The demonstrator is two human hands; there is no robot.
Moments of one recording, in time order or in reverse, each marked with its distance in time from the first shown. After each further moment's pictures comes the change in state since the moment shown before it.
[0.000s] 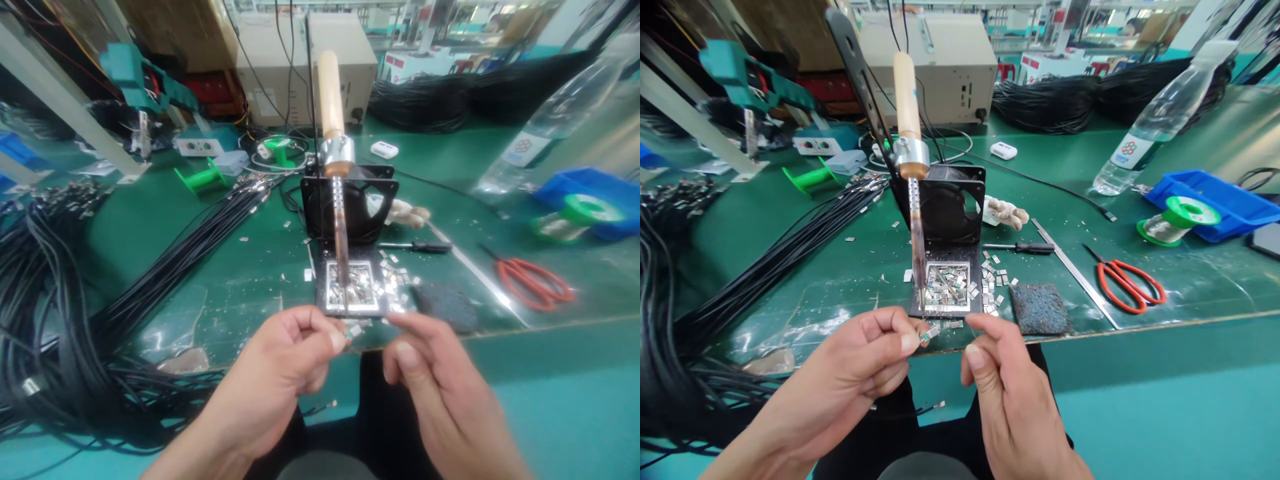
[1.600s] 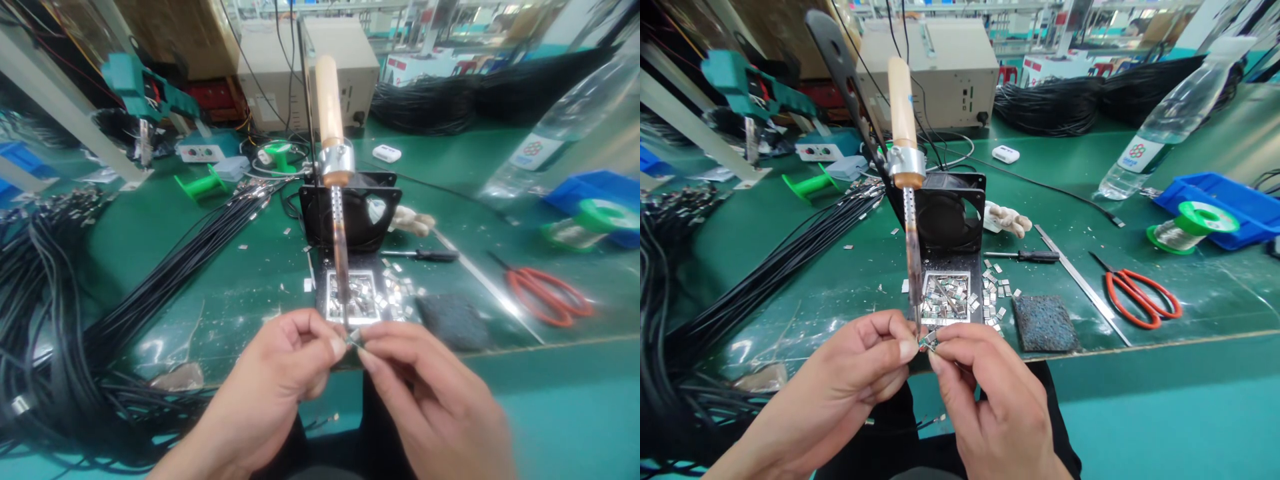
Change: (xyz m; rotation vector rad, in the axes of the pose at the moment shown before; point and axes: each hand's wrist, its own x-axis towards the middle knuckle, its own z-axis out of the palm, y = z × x) left_hand 0.006 0.007 0.004 -0.008 0.039 0.021; right_hand 0.025 -0.010 0.010 -0.033 0.092 -0.280
